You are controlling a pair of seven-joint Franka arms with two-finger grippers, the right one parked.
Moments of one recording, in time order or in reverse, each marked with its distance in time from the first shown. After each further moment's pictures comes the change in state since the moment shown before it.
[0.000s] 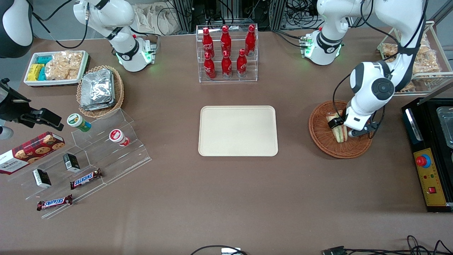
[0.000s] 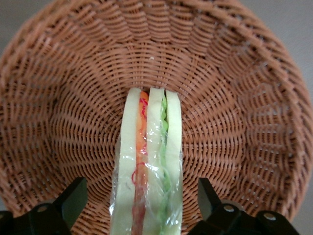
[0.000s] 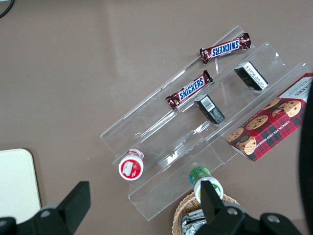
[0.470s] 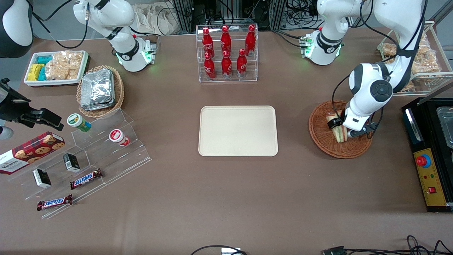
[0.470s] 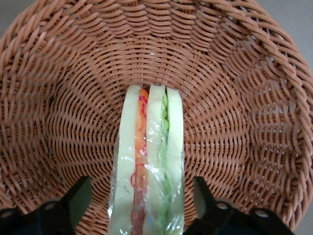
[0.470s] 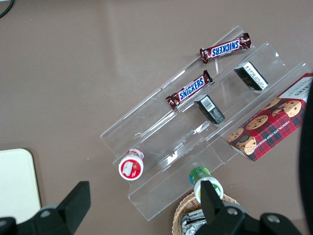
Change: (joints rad) arm 0.000 0.004 0.000 0.000 0.000 0.001 0.000
